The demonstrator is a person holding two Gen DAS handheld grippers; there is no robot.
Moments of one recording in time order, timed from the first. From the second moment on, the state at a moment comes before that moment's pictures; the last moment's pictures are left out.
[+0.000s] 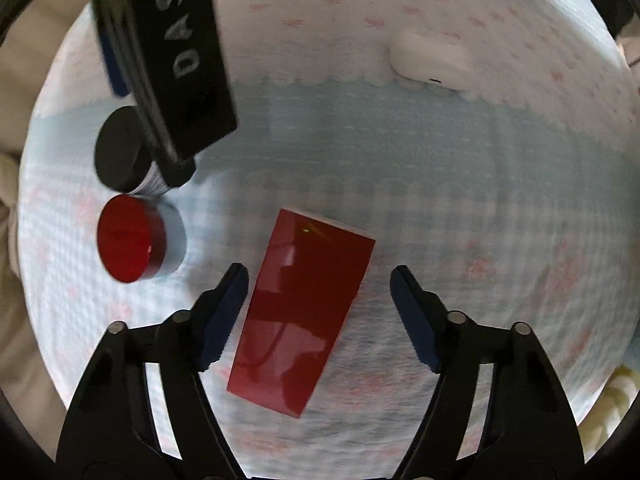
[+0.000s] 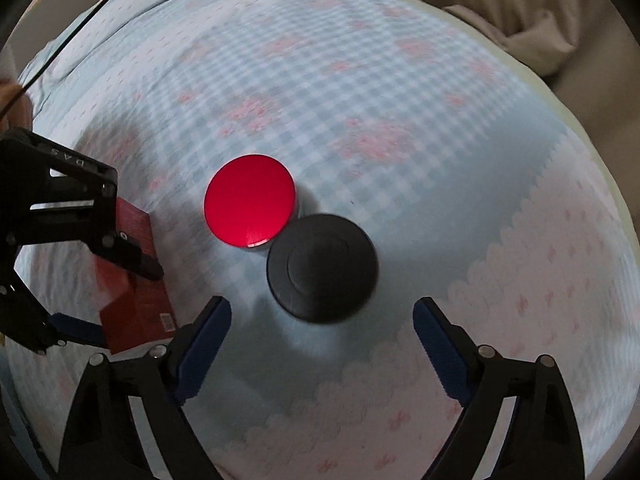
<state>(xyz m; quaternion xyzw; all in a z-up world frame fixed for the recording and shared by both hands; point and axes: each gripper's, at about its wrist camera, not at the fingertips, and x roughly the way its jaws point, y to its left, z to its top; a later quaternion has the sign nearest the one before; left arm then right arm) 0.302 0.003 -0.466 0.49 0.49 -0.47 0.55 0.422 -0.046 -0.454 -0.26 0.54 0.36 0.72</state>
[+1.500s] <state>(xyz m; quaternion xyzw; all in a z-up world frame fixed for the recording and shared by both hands) 0.309 0.045 -0.251 0.14 0.53 -0.28 0.79 0.311 -0.119 -0.241 -0.06 0.53 0.17 0.83</state>
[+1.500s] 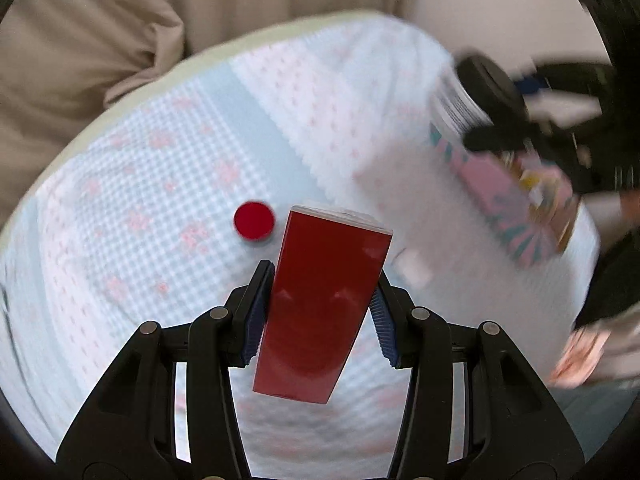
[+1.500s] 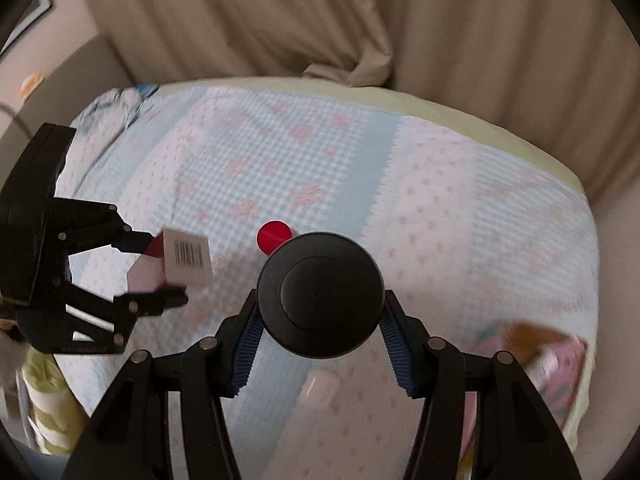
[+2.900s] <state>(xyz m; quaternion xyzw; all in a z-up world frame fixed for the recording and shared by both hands) 0.313 -0.340 -0.297 0.11 0.55 -0.37 0.74 0.120 -0.422 -0.304 0.12 0.59 -0.09 0.80</state>
